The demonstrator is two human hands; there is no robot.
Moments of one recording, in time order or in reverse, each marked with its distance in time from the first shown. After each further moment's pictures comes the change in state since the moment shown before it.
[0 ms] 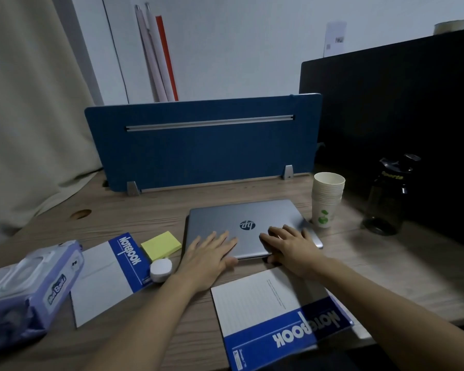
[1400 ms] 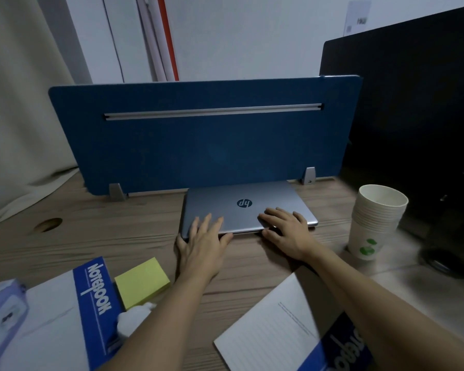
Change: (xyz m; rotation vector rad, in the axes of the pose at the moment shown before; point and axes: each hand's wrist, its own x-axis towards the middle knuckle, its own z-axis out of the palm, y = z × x) left_hand 0.126 -0.044 0.023 -0.244 0.232 -0.416; right_hand 0.154 0.040 0.028 0.281 0.167 0.047
